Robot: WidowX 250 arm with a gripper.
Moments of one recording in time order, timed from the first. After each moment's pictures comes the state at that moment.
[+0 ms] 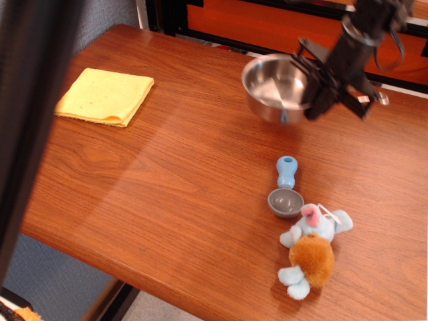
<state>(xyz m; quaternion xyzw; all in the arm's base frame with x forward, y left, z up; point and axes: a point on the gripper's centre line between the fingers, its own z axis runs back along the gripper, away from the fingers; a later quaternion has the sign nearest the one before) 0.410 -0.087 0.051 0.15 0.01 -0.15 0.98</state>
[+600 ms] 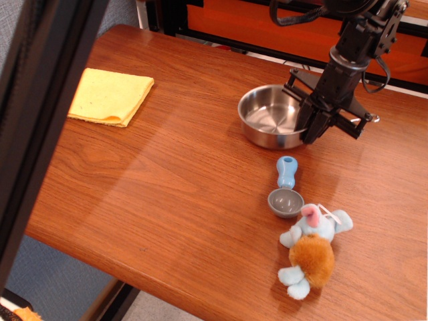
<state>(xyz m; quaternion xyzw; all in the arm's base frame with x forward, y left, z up) 0.404 -0.084 0.024 0.11 0.02 -0.11 0.99</state>
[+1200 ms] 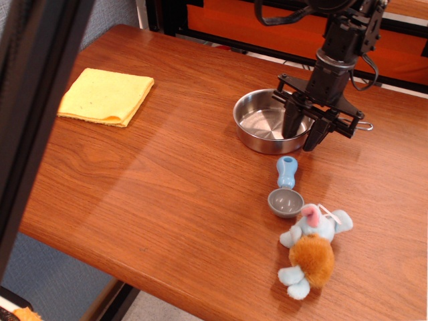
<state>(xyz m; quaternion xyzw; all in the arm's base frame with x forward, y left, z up) 0.398 -0.077 0.026 0.06 0.04 -0.08 0.99</state>
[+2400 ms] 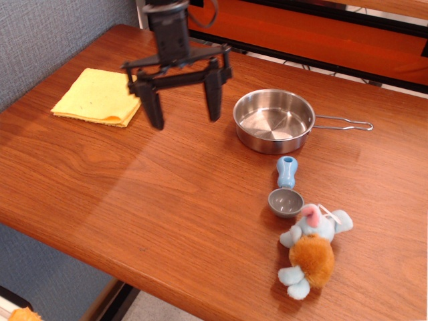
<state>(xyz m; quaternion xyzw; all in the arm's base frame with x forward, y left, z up) 0.298 0.031 0.086 -0.09 0.07 0.29 0.95</state>
